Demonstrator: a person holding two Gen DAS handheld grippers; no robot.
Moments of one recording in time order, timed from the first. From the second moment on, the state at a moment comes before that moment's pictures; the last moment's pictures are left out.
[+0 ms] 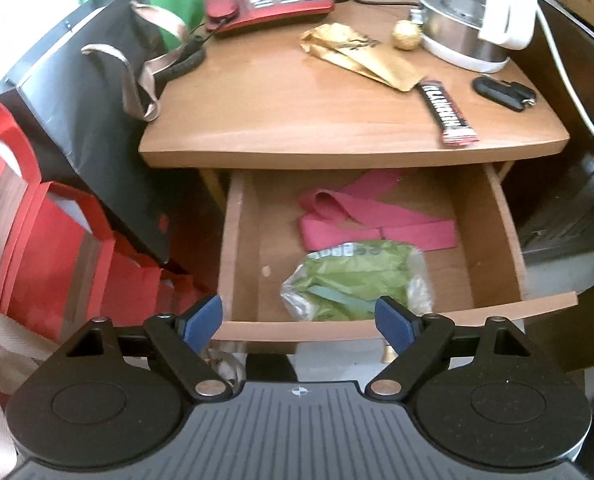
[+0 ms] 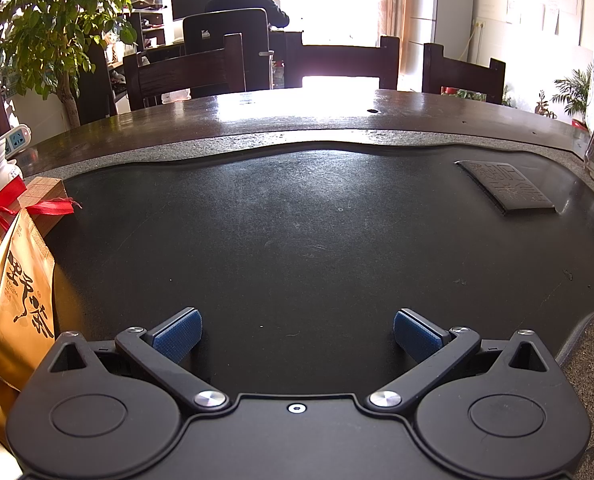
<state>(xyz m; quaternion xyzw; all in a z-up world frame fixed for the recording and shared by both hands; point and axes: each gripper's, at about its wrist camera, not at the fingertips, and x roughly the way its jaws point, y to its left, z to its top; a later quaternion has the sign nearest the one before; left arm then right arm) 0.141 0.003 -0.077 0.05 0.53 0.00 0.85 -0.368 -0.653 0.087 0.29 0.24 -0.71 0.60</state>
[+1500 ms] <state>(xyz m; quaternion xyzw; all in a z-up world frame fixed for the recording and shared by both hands) 0.139 0.074 -0.094 0.00 0.54 0.08 0.84 -0.368 -0.653 0.087 0.29 0.24 -0.71 0.60</state>
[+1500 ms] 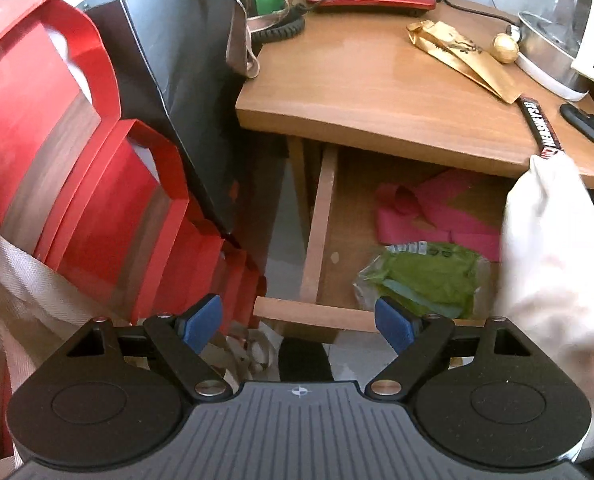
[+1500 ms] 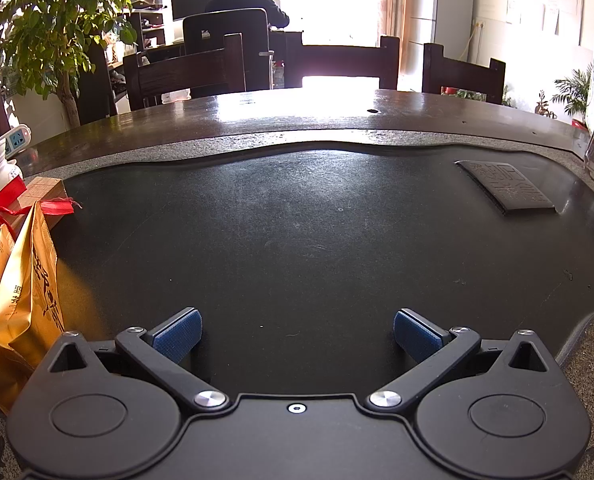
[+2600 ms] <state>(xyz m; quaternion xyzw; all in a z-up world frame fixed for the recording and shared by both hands) 0.139 0.088 -0.105 -0.02 0.55 0.10 0.83 -0.368 -0.653 0.087 0.29 0.24 -0.71 0.60</state>
